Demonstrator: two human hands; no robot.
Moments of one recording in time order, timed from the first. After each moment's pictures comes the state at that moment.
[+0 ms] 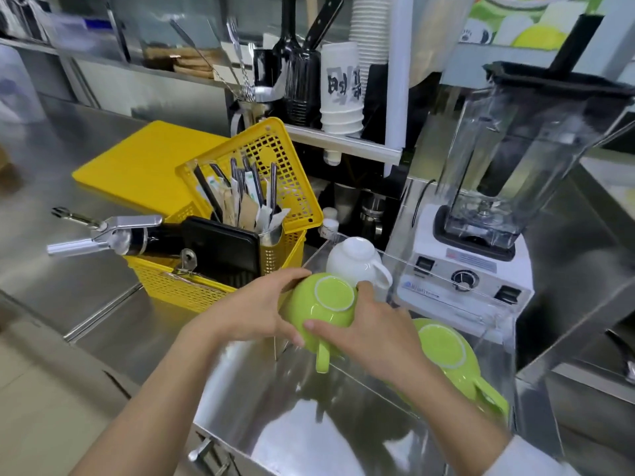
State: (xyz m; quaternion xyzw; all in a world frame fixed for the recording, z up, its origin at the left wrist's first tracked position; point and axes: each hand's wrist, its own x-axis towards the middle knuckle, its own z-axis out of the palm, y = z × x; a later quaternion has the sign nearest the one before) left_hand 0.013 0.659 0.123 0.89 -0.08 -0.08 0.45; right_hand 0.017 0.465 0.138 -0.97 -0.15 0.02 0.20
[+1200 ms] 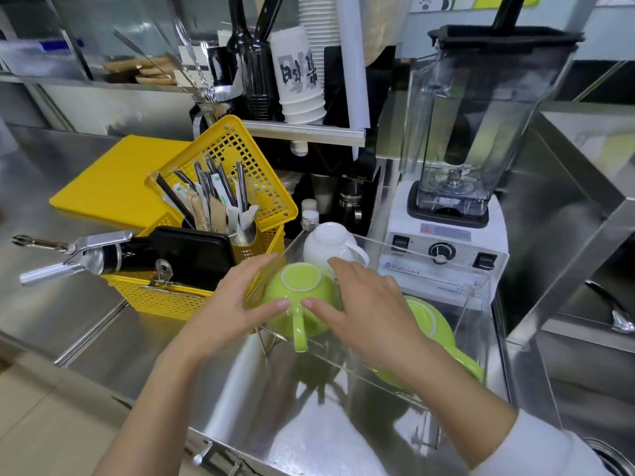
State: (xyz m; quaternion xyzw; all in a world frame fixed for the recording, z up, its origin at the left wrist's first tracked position) left_hand -0.013 0.637 0.140 0.91 -0.06 0.05 0.41; right_hand 0.013 0.442 0.153 -0.95 -0.23 -0.06 0.21
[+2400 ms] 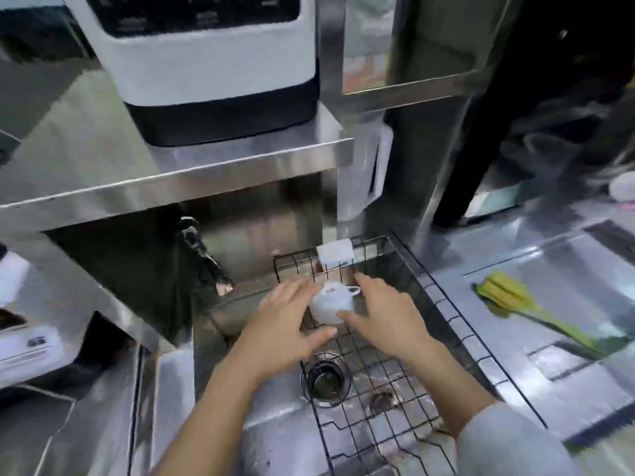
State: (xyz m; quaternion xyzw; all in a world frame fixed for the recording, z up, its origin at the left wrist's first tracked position) left_hand 0.068 0.071 0.033 0.89 -0.39 -0.09 0.23; right_hand -0.007 -0.098 0.034 -0.97 0.15 0.02 0.19
